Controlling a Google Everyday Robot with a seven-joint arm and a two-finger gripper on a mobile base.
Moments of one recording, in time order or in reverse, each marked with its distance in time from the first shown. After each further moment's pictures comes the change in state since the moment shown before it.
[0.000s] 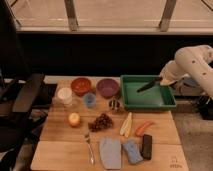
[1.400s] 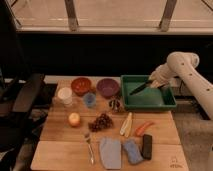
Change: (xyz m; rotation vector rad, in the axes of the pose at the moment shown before) arm -0.020 0.010 0.073 -0.050 -0.144 -0.061
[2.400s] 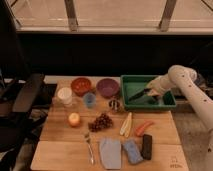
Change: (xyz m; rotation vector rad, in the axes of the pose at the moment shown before) arm 0.010 0.034 0.056 0.010 -0.100 0.035
